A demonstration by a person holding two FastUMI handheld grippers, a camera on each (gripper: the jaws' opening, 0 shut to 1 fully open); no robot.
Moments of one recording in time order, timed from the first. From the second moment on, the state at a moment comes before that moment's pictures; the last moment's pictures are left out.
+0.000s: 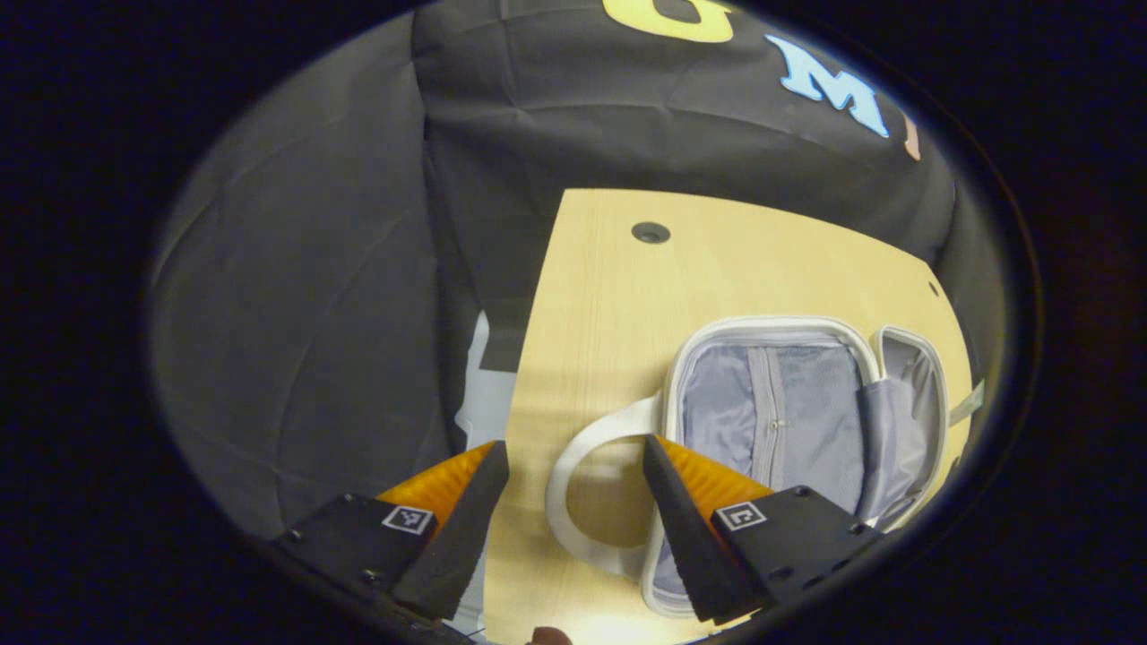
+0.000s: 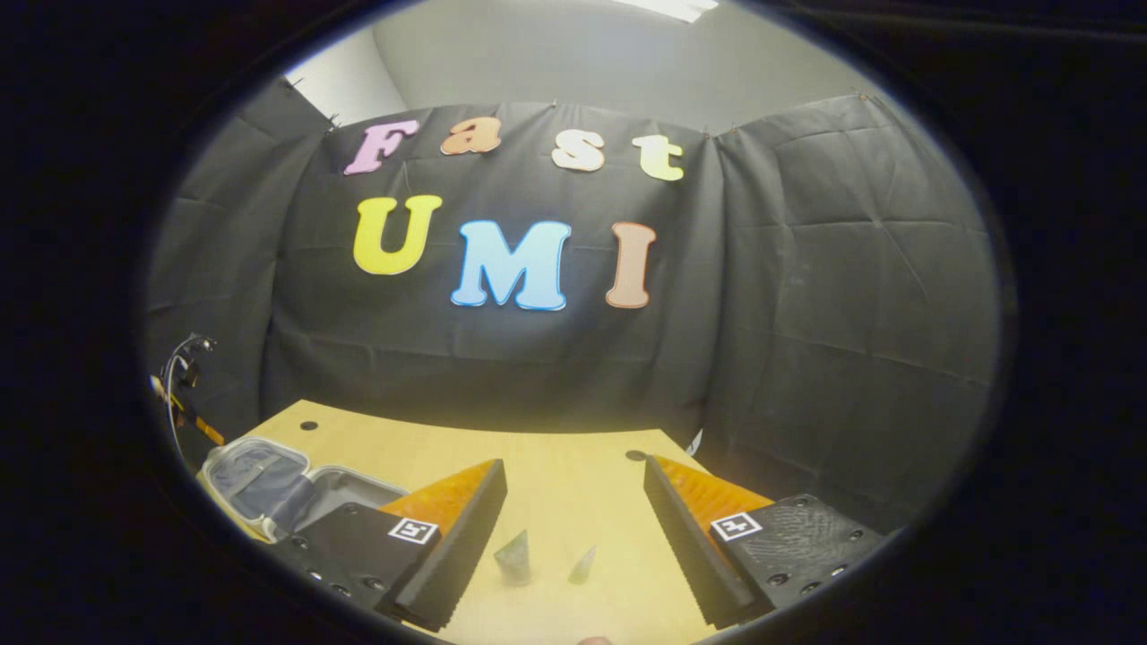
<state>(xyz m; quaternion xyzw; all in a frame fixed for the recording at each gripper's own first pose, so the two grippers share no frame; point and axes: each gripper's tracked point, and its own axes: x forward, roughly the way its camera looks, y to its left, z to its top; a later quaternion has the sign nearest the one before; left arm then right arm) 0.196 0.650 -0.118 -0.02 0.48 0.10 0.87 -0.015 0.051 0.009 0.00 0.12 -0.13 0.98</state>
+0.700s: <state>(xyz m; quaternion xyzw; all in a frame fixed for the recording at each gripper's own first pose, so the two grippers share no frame) 0.229 0.467 0.050 -0.07 0.18 0.07 0.98 -0.015 0.009 -0.004 0.01 0.10 -0.09 0.99</state>
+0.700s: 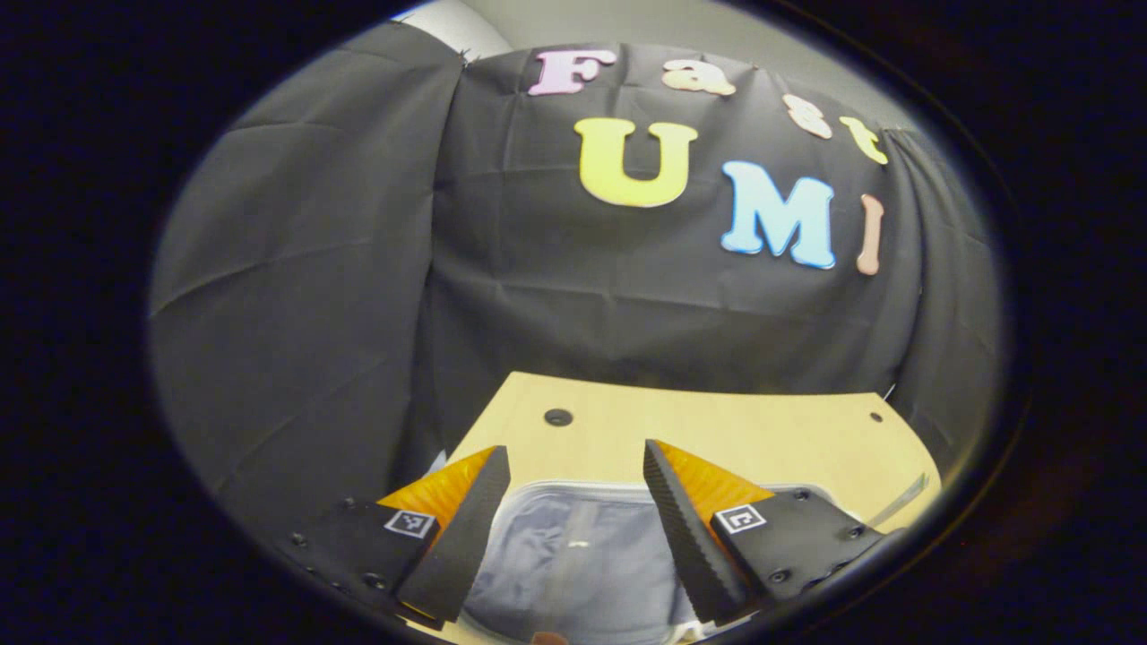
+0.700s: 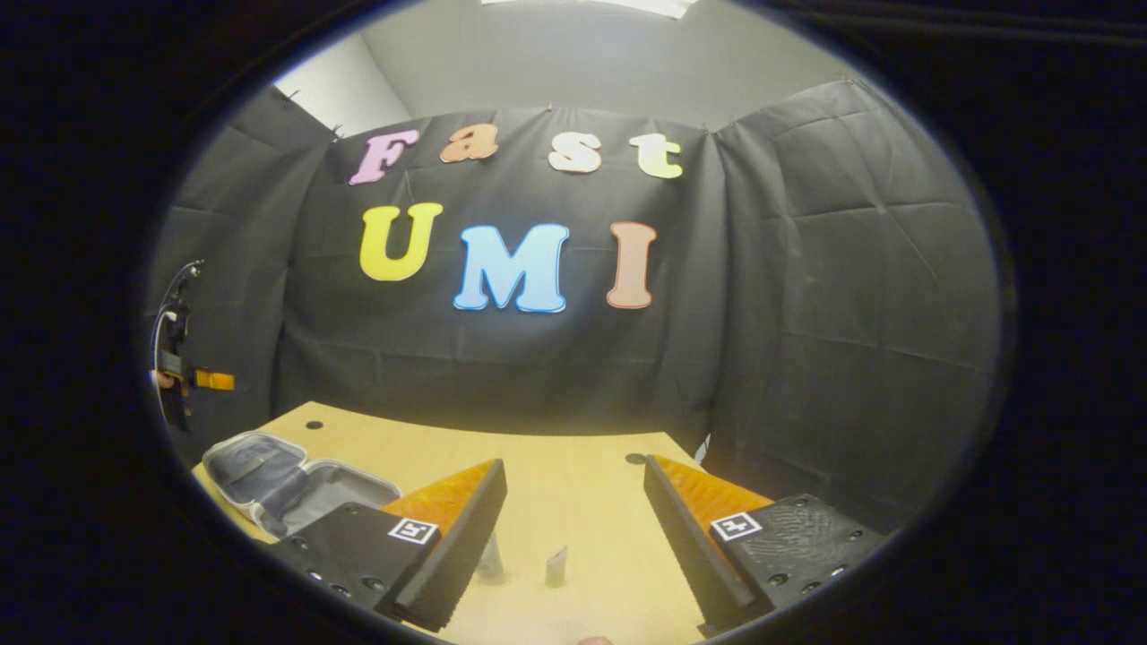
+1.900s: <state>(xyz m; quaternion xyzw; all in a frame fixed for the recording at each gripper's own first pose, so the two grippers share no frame) 0.211 -0.053 -0.014 -0.04 0.12 -0.15 0.98 -0.002 -0.037 -0.056 0.03 0.13 0.01 0.99</state>
